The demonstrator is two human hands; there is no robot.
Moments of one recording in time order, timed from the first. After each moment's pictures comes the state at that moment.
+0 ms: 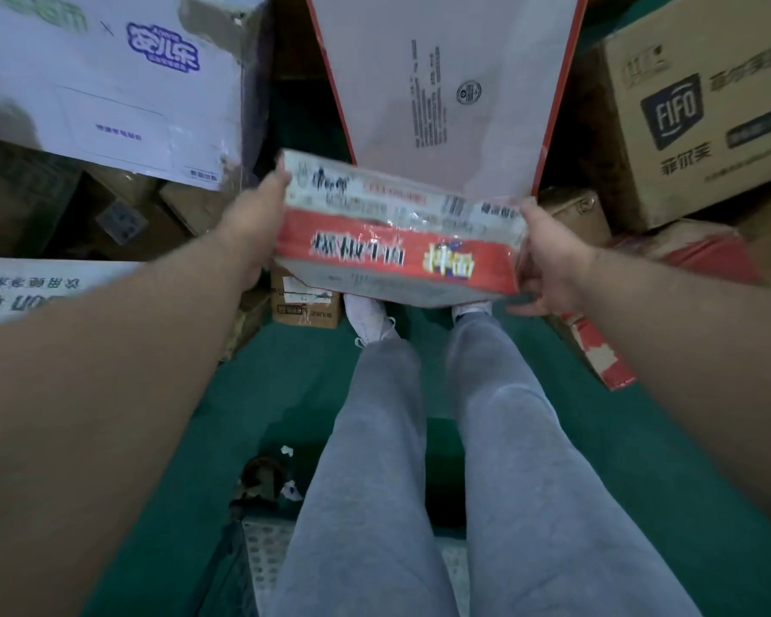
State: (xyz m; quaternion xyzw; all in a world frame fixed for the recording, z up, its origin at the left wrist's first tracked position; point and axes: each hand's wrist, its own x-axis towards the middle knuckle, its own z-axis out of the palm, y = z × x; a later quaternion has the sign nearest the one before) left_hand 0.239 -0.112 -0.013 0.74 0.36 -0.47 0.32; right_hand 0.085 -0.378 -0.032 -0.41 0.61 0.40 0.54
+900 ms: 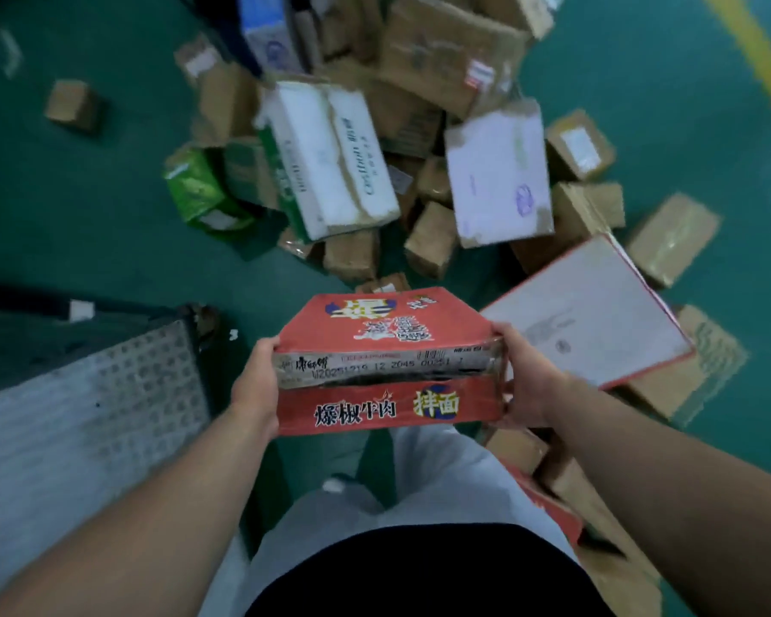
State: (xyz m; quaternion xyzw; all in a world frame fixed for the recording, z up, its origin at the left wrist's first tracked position) left_hand -0.164 -0.023 0.276 0.30 0.72 0.01 0.63; right_hand 0.075 -0.251 0.298 -0.62 0.31 0.61 0.38
